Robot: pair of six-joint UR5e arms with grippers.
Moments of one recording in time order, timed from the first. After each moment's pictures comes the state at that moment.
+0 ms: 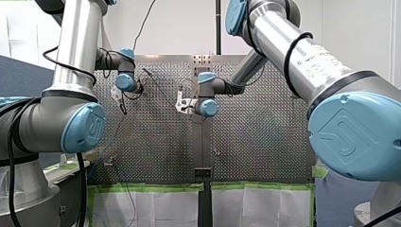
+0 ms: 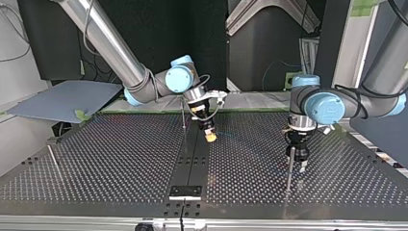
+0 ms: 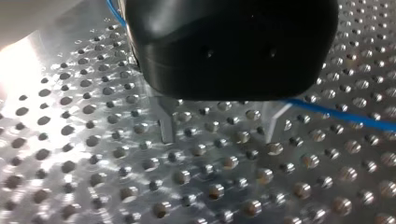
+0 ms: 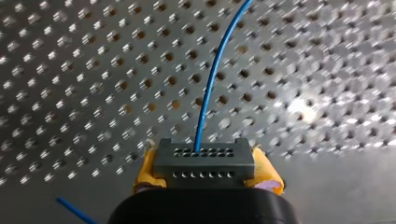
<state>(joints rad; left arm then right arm) 0.03 -1.83 -1.68 -2.74 -1.56 -2.02 2.33 -0.79 1.19 -0.47 1.55 1.66</state>
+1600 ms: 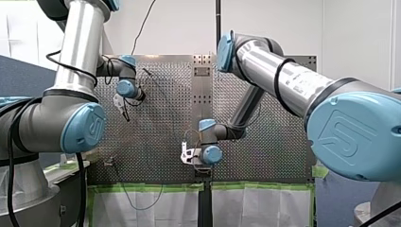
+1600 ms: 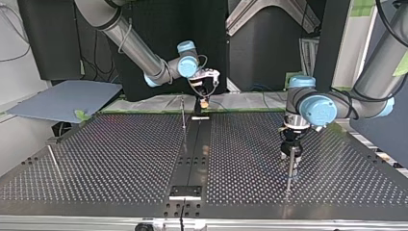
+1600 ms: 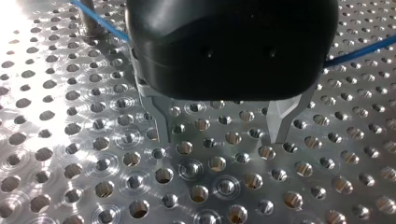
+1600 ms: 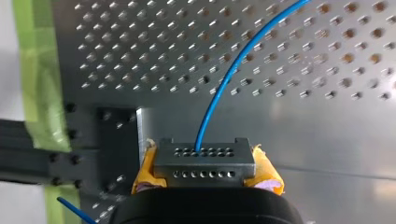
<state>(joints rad) 0.03 -1.88 -1.68 -2.73 -1.53 -2.06 2.33 -0.51 1.28 -0.53 1.67 1.64</state>
